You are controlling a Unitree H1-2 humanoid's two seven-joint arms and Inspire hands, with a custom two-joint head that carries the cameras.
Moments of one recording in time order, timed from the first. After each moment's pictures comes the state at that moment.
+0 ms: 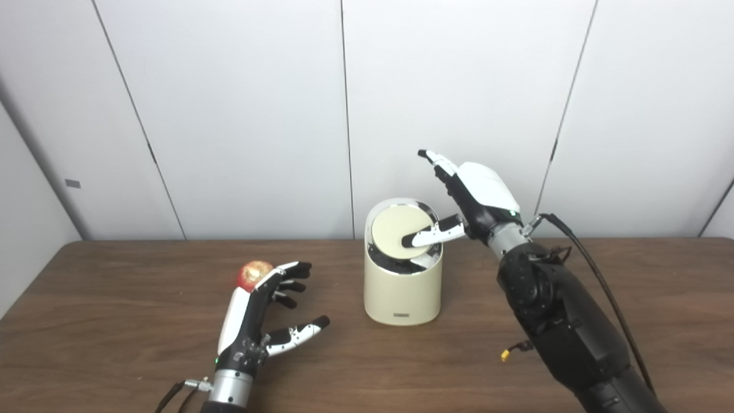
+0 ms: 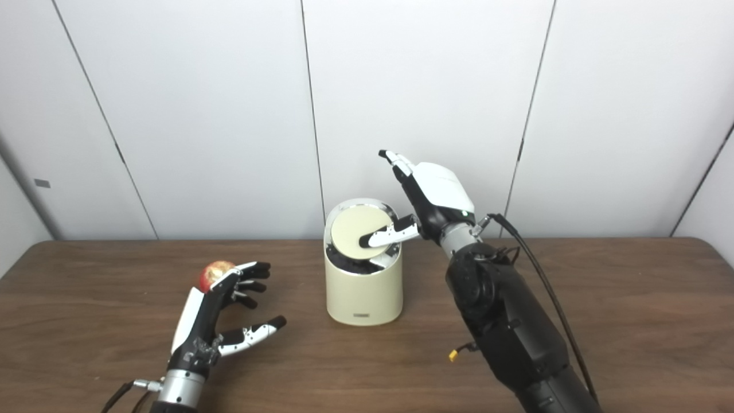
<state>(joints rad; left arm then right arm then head) -0.21 0.15 -0.03 0.16 0.35 -0.29 0.15 -0.75 -0.22 0.32 0.19 -0.73 0.23 0.09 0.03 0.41</state>
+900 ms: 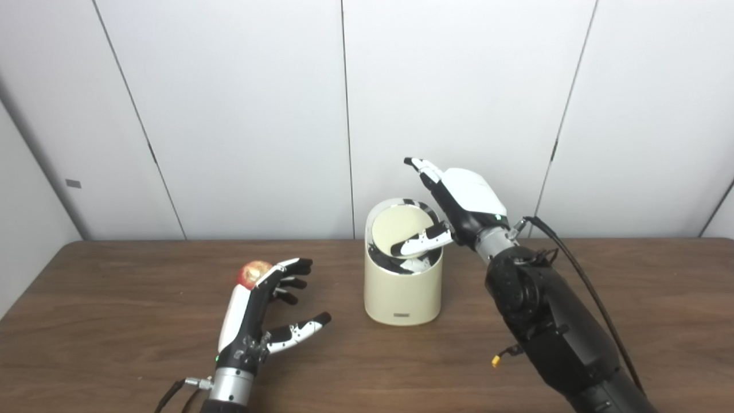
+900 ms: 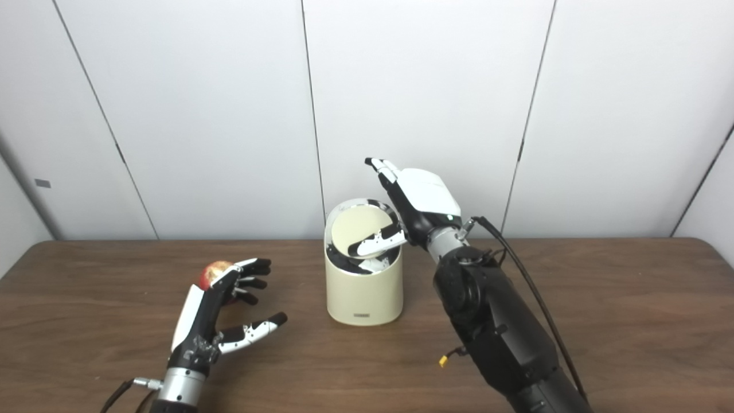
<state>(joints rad) -0.21 0.15 -0.03 0.14 0.36 -0.28 0.15 -0.75 -0.21 0.36 0.17 -0.78 0.27 0.11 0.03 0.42</state>
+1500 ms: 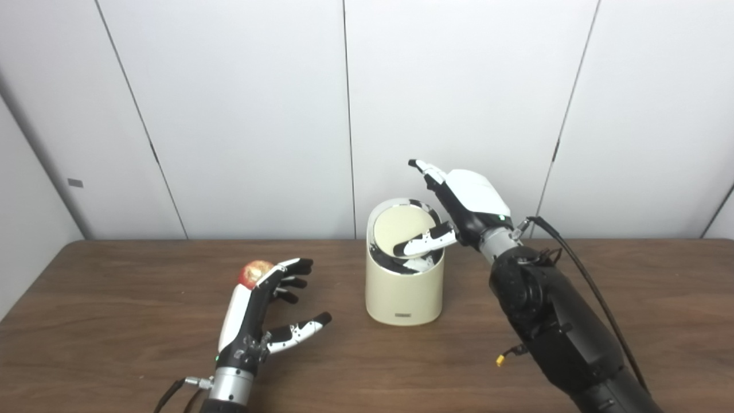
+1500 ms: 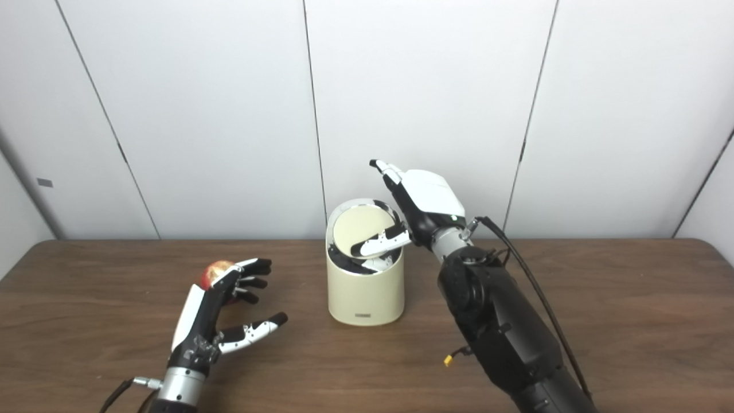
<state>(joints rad) -0.21 0.15 -0.03 0.13 0.35 -0.26 0.13 -0.75 -0.23 0.36 0.19 -0.77 0.26 0.11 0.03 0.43</state>
